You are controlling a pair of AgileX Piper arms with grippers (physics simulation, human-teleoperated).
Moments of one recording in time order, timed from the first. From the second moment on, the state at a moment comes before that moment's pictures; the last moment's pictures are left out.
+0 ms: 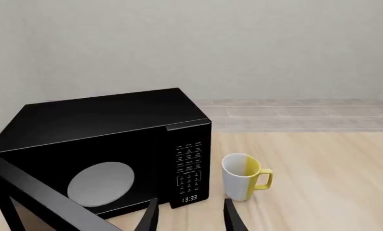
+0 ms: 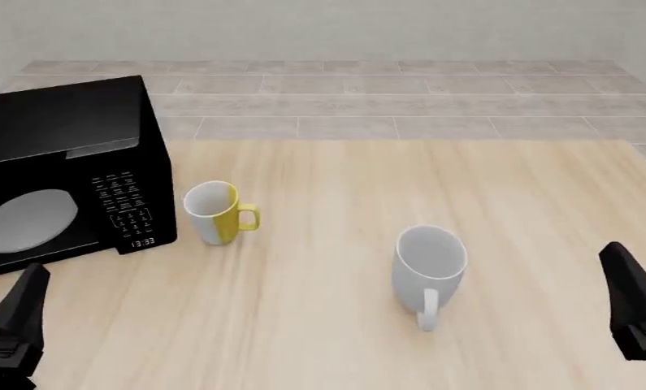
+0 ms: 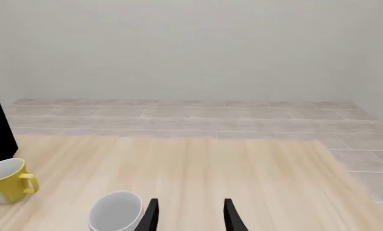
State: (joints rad) left arm 0.00 0.00 0.00 0.00 0.01; right arm 0.05 0.09 -0.10 0.02 0.01
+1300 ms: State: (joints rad) left arm 0.00 0.00 -0.01 0.00 0.01; right arm 0.54 1.00 -1.01 0.32 -0.39
